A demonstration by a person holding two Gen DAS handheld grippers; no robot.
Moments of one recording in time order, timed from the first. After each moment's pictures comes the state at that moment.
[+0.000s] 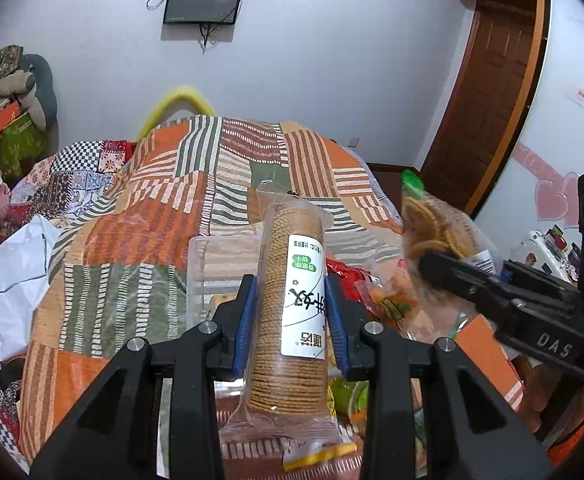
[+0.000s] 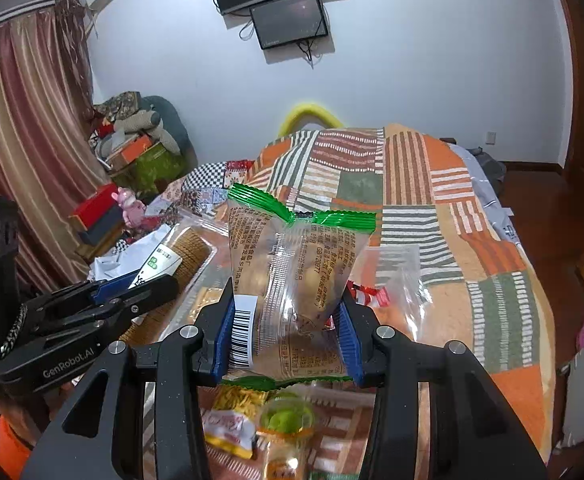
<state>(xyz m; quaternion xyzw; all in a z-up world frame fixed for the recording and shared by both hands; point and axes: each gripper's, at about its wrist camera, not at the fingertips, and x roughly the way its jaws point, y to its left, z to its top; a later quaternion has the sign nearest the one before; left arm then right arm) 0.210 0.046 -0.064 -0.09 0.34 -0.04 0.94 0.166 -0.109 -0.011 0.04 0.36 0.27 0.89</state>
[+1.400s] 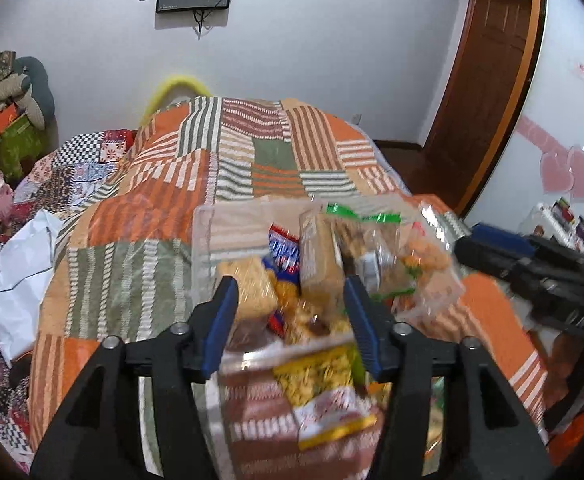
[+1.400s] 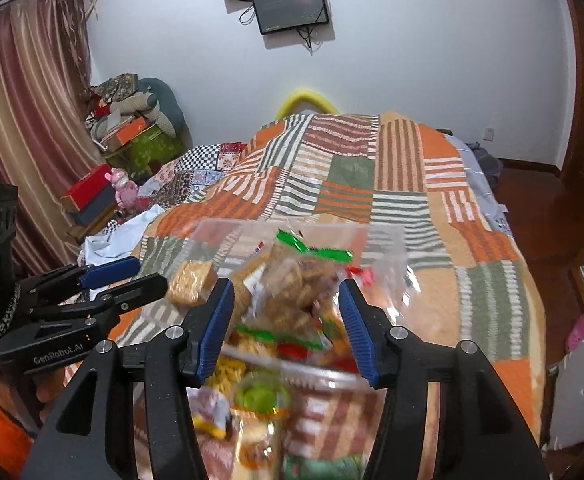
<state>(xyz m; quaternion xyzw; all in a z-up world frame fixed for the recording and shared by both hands) 0.195 0.041 -0.081 -0.05 0.37 -0.04 0.93 0.153 -0.134 -0.017 0.01 0.37 0.26 0.89</state>
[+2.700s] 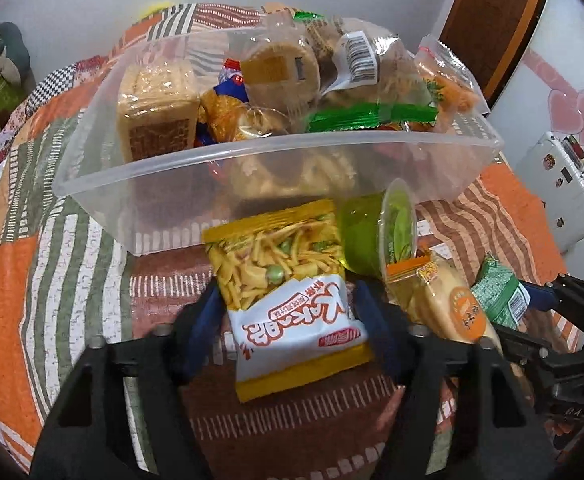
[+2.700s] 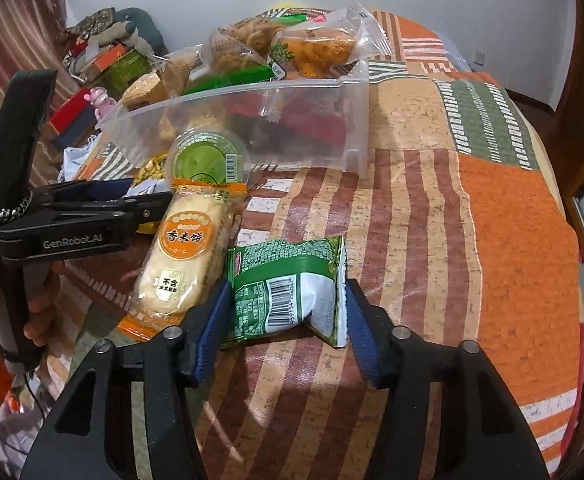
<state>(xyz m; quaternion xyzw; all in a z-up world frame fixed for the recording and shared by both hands) 0.187 -0.008 -0.201 -0.04 0.48 -0.06 0.87 0.095 -0.161 -0.116 -0.01 0.49 0.24 0.84</state>
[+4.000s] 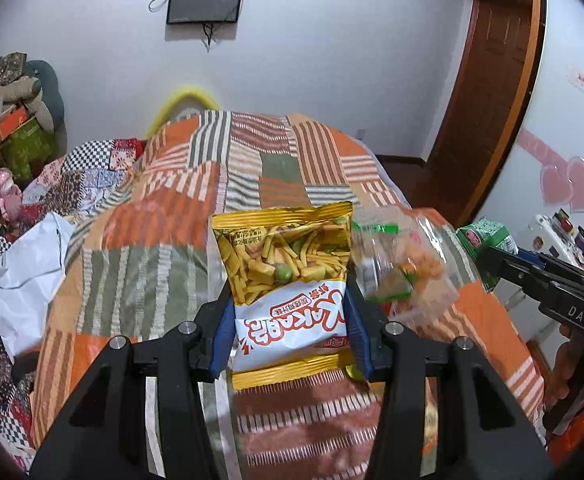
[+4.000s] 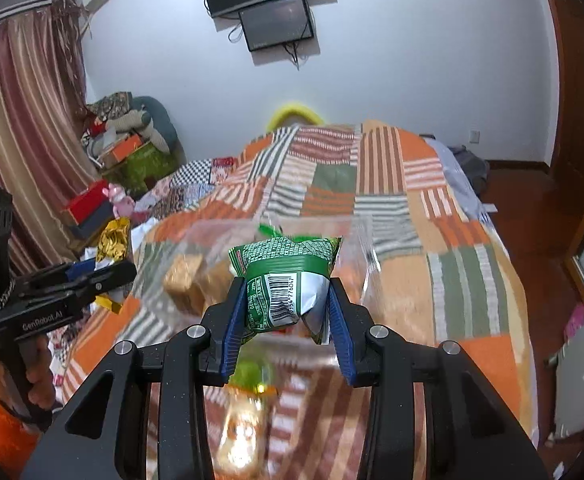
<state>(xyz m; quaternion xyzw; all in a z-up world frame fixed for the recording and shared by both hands) 0.181 0.052 -0.063 -0.06 0.34 -0.03 0.94 0.147 -0.156 -0.009 0.04 0.34 0.25 0.91</state>
